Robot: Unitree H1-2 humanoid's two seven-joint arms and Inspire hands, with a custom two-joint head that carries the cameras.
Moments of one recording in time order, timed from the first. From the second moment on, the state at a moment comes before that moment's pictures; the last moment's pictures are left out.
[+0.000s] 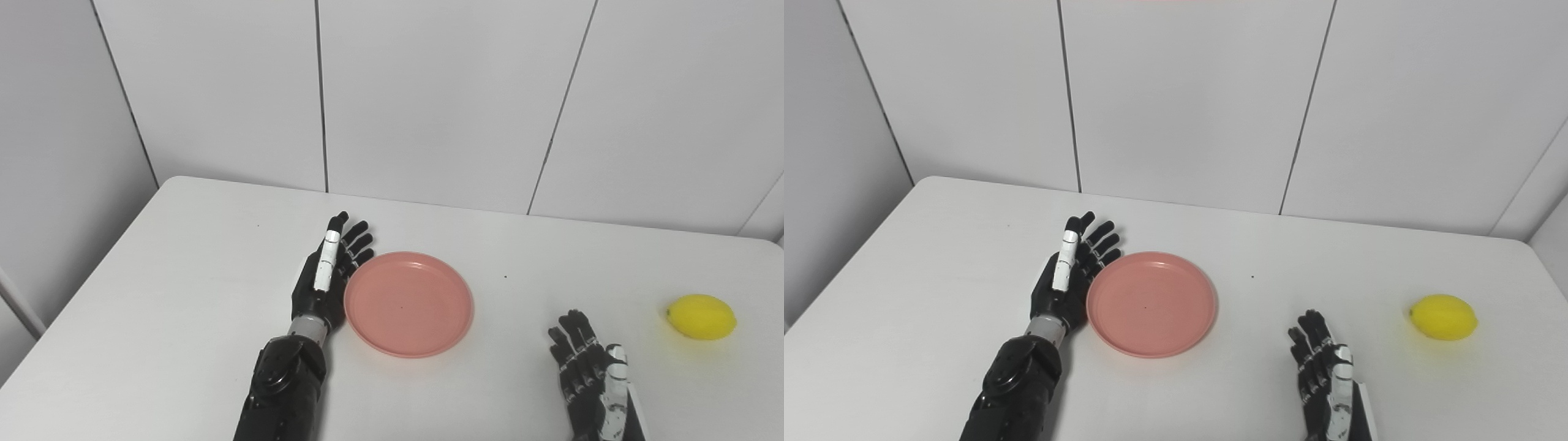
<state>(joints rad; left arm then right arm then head) -0.37 -0.09 0.13 0.27 -0.32 0.13 -0.04 0.11 0.05 0.00 -0.17 0.28 0.01 0.09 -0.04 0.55</state>
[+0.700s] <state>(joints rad) -0.37 -0.09 0.13 0.28 -0.32 0.13 -0.05 0.10 0.11 0.05 -0.17 0.21 0.01 0.05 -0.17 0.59</state>
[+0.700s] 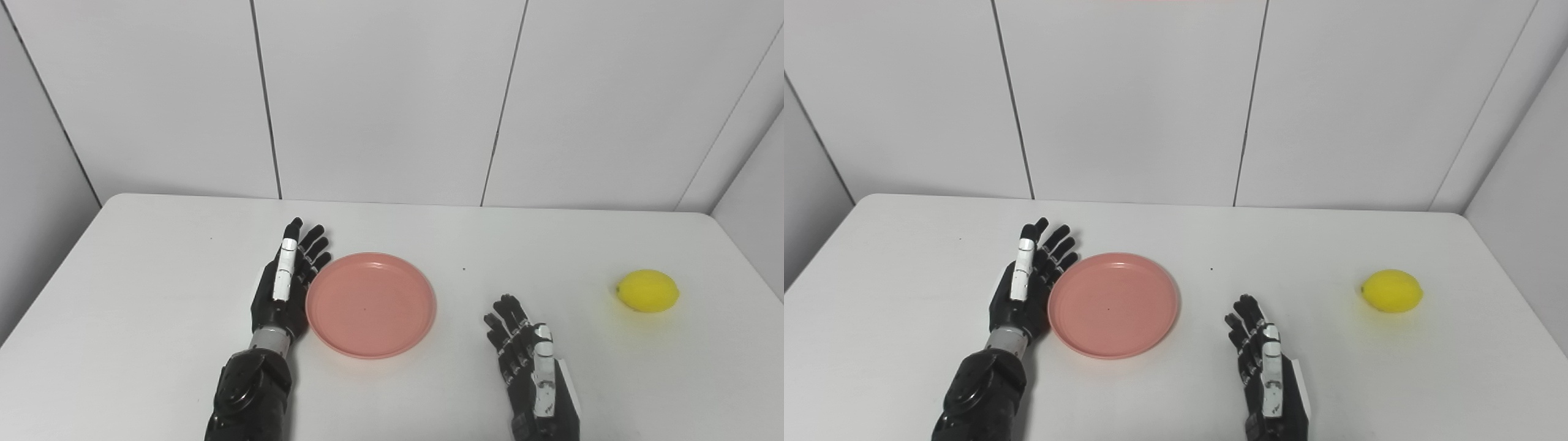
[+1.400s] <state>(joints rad) -0.37 -0.08 0.14 0.27 -0.37 0.16 -0.10 0.09 0.14 0.06 -0.16 0.13 0.00 0.00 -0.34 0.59</state>
